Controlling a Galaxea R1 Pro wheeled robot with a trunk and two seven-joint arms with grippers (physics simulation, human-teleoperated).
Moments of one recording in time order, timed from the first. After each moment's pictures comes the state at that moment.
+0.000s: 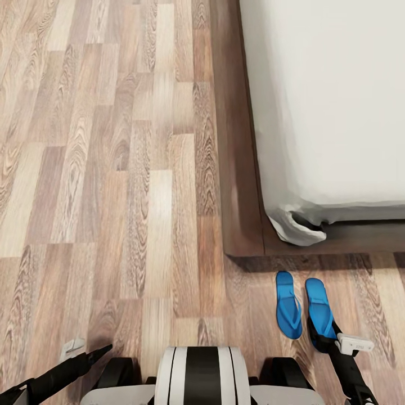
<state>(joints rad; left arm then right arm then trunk) -0.48 0.34 0.54 -0.23 0.00 0.09 -1.10 -0.35 -0.22 -0.24 -0.44 -0.19 -0.83 0.23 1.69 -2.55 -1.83</state>
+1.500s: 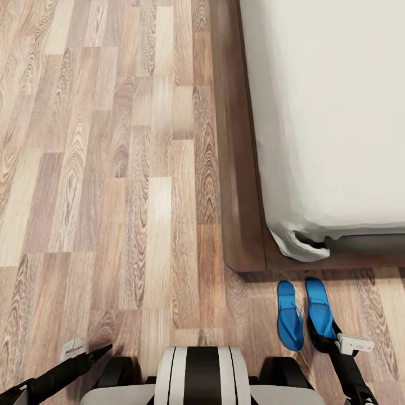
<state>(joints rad) -0.48 0.34 0.54 -0.23 0.00 0.09 -1.10 -0.35 -0.22 -0.24 -0.44 -0.19 -0.83 0.23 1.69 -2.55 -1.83</state>
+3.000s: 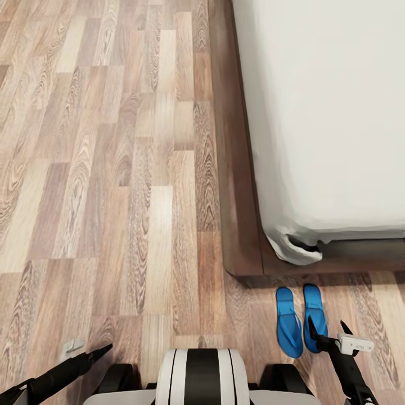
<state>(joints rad) -0.48 0.34 0.54 -0.24 0.00 0.09 -1.10 -0.35 -0.22 -0.24 -0.44 -0.19 -0.83 0.23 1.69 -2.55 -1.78</state>
